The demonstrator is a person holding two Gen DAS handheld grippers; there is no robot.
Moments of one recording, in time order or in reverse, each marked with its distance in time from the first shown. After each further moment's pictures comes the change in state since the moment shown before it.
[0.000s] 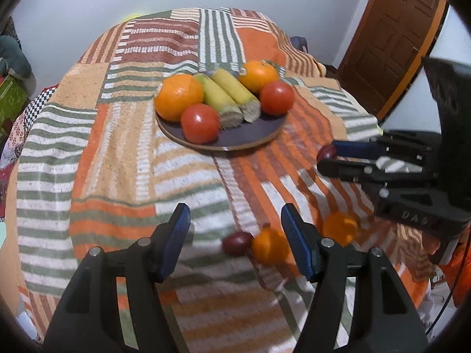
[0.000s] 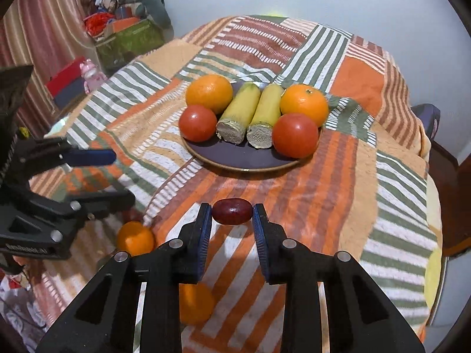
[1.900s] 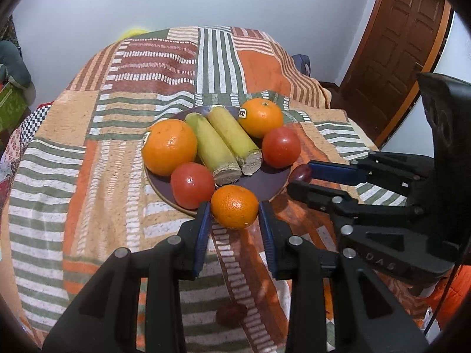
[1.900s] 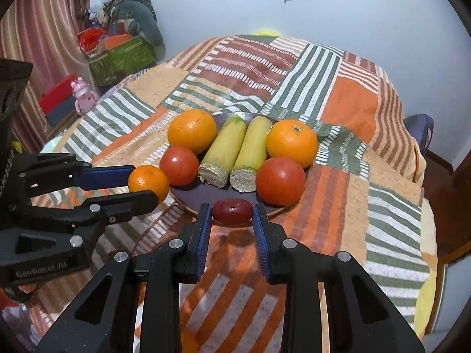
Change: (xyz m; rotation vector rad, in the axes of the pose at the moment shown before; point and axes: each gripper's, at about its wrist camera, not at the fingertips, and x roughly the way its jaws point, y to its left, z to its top) left arm 0.027 0.002 0.058 -0.024 -0.081 0.004; right arm 0.026 -0.015 0.038 -0.003 -0.064 -0.037
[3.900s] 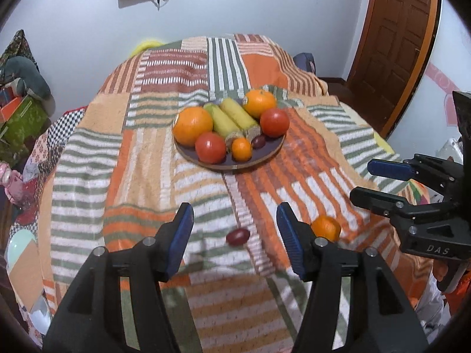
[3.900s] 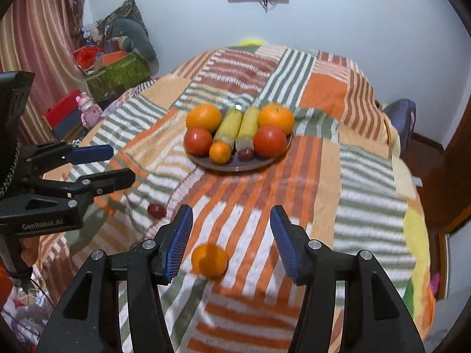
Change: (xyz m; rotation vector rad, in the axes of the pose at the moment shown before) left arm -0.080 -0.020 -0.057 0.049 -0.010 0.102; right arm -0.077 0.019 -0.065 0.116 -0.044 -0.020
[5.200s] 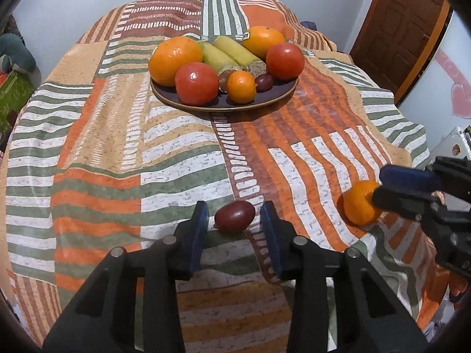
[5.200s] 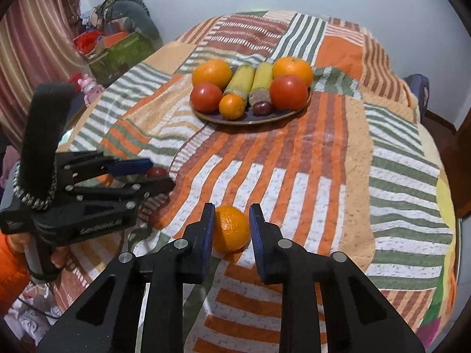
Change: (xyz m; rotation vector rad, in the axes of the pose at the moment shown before) left arm 0.080 0.001 -0.025 -0.032 0.150 -0.045; right arm 0.030 0.010 -0.024 0.020 0.104 0.073
